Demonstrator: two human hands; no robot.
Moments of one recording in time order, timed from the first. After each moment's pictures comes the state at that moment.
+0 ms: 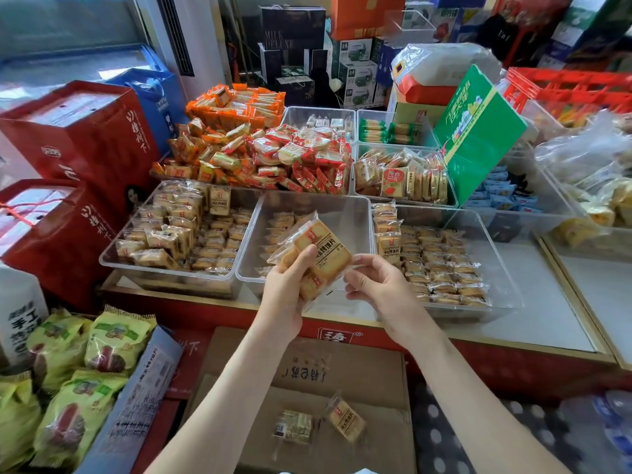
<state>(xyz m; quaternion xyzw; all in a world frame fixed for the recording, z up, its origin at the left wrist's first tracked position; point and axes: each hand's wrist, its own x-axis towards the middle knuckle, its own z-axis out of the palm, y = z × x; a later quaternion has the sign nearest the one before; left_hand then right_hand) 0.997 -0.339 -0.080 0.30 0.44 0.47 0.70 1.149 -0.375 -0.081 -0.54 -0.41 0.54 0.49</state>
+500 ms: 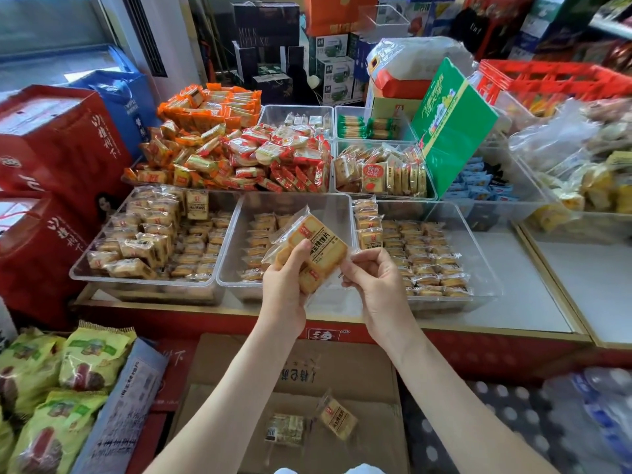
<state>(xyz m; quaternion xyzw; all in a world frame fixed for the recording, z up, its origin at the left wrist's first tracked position) 1.028 -0.335 -0.080 0.25 0.43 0.50 0.71 1.146 -0.378 -0.084 -0.53 -0.30 0.48 0.63</state>
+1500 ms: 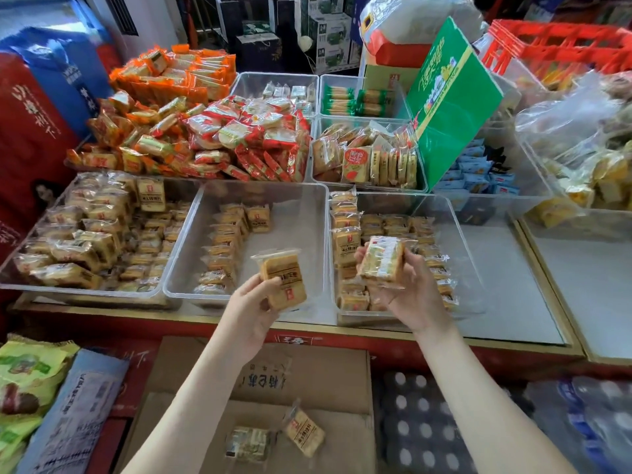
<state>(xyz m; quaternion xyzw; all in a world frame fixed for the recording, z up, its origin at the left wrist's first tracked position) 1.050 -0.300 -0.126 0.28 0.47 0.39 0.74 1.302 -0.329 -0.152 -0.30 -0.11 0.72 0.62</state>
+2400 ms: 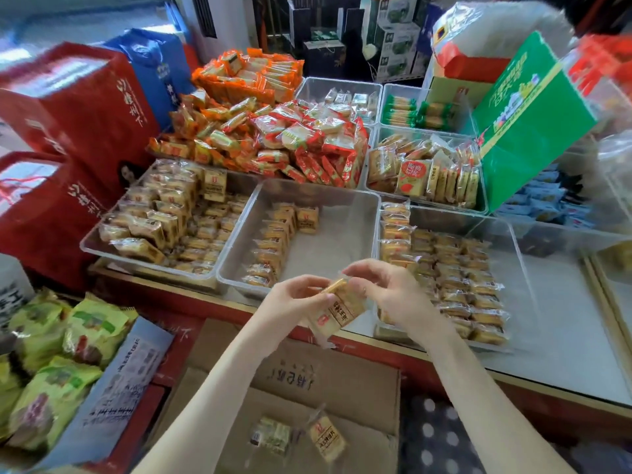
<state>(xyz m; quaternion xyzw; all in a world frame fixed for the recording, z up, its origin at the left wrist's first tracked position) 1.027 -0.300 -0.117 0.50 0.52 0.29 0.63 1.222 -0.307 -0.102 -0.58 -0.59 0.46 0.31</state>
